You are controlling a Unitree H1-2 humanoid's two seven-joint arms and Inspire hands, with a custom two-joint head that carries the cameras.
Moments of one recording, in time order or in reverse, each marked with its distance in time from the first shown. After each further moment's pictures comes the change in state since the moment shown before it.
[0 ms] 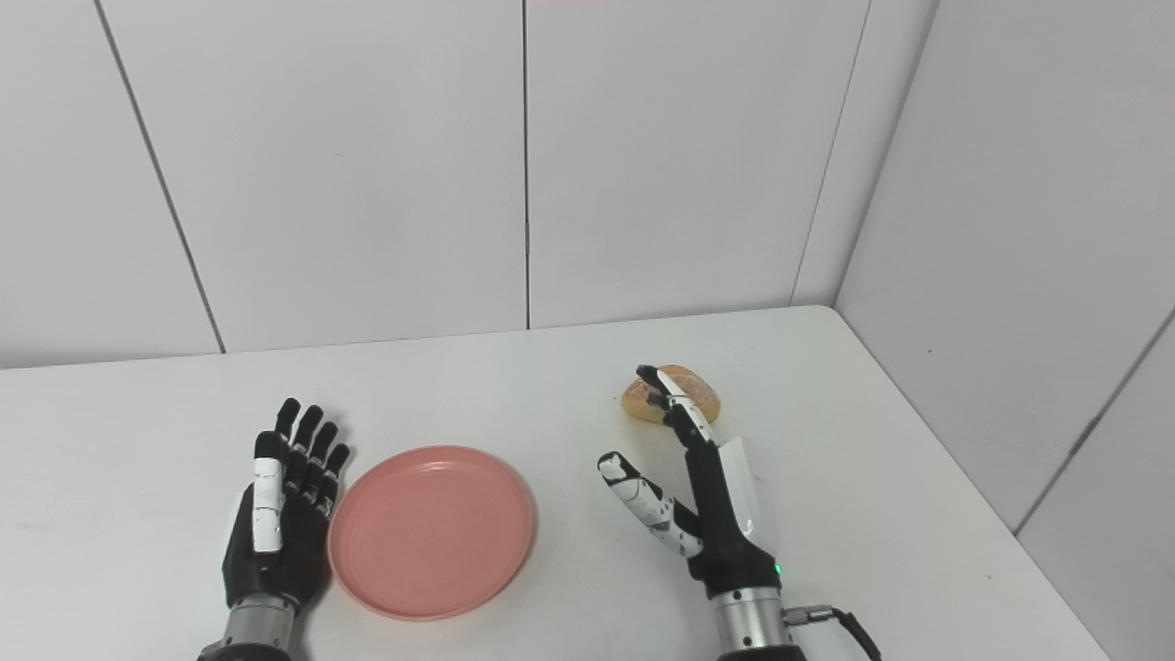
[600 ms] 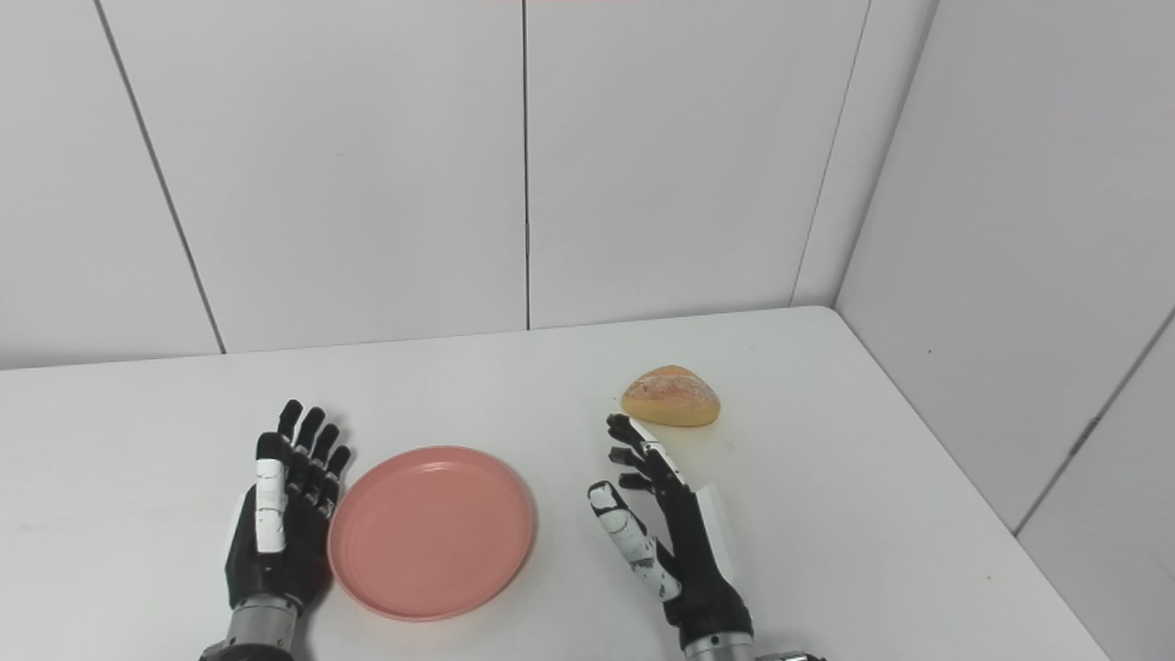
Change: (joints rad) left arm 0.000 0.000 -0.004 0.000 0.020 0.000 0.008; right arm 0.097 0.117 0.035 -0.013 0.207 0.031 0.065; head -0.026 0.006
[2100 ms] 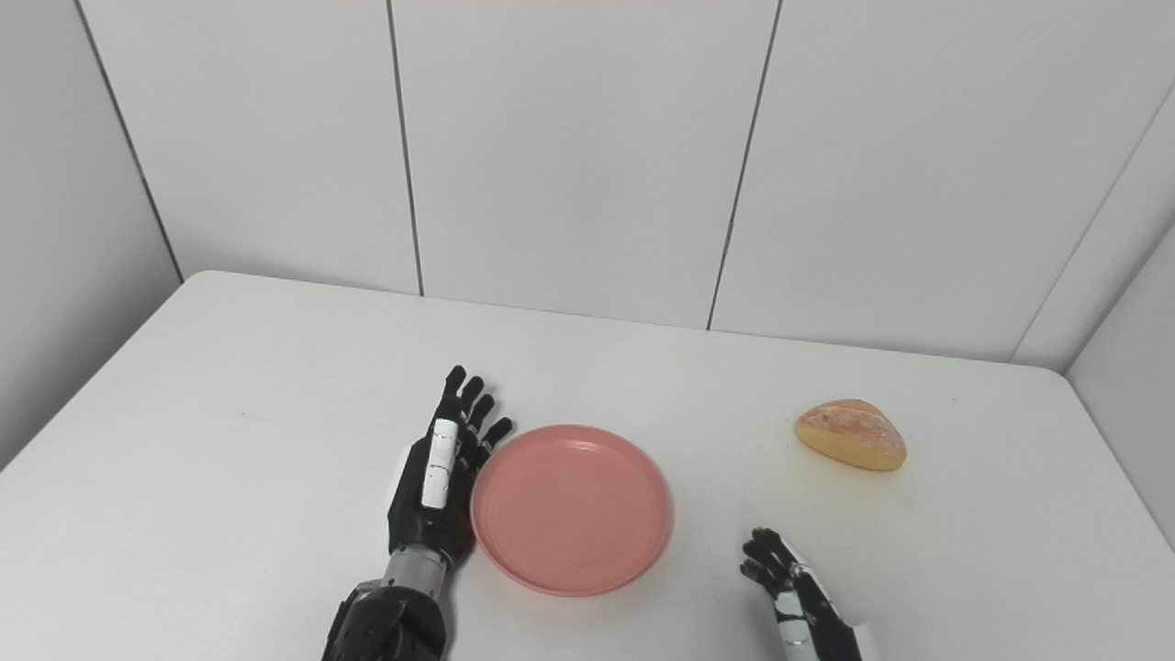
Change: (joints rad) left arm 0.044 -0.056 -0.005 -0.075 0.093 0.020 0.099; right arm 0.131 -0.052 0.011 0.061 0.302 0.000 0.109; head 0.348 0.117
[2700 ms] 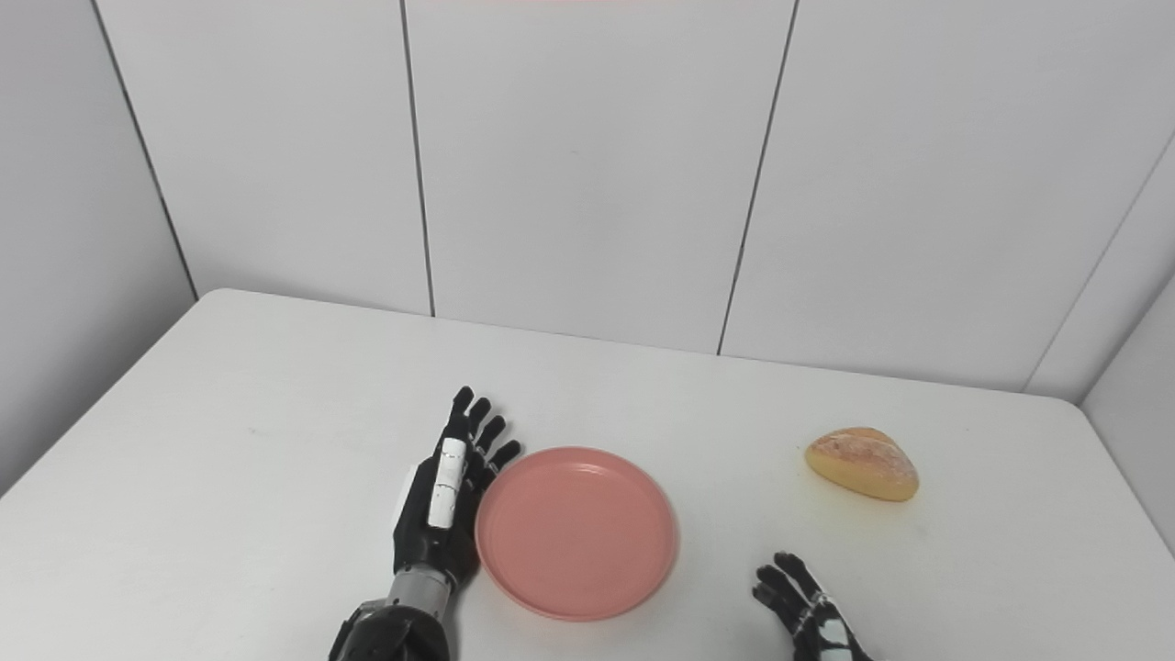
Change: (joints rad) left arm 0.000 0.000 0.011 -0.018 0.016 0.026 0.012; right arm -0.010 -0.011 -0.013 0.011 0.245 0.031 0.072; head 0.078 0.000
